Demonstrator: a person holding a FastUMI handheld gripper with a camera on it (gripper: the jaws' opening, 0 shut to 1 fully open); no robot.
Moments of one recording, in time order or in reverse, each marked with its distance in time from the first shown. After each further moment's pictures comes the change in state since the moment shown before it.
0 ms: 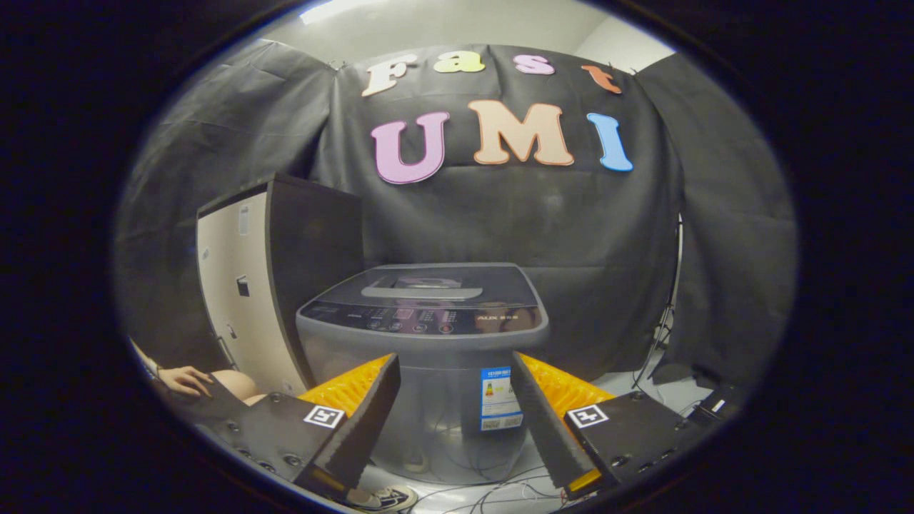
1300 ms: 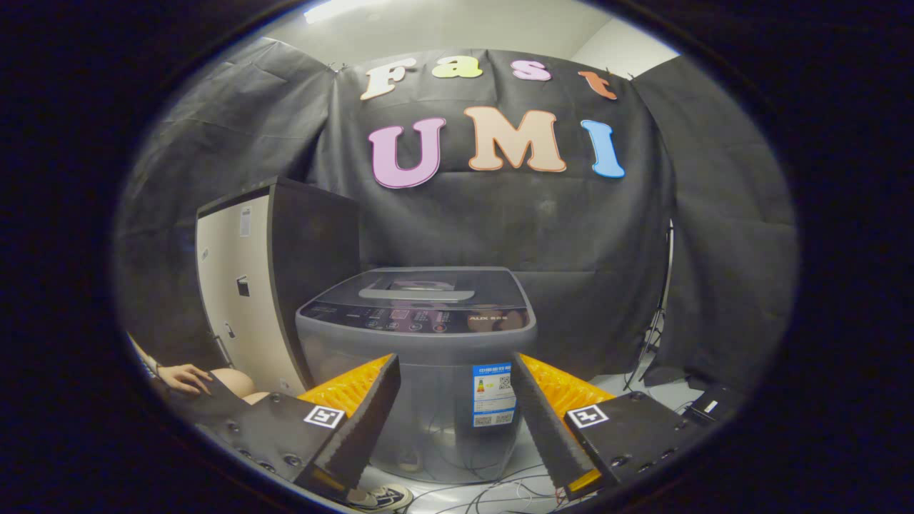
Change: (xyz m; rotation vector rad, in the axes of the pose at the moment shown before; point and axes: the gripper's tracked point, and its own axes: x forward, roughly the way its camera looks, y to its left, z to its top) arm -0.019 -0.006 0.004 -0.010 -0.007 -0.031
